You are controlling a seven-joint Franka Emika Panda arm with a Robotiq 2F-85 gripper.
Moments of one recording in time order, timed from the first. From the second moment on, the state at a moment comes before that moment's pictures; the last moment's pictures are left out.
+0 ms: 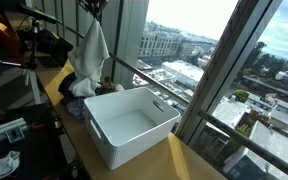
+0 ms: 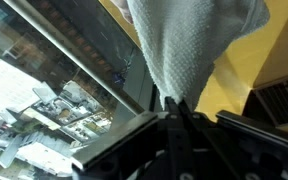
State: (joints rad) arm 0.24 -0.24 0.14 -2.14 0.23 2.38 -0.79
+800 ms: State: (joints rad) arm 0.32 -0.21 0.18 -2.41 0.23 2.40 -0.78
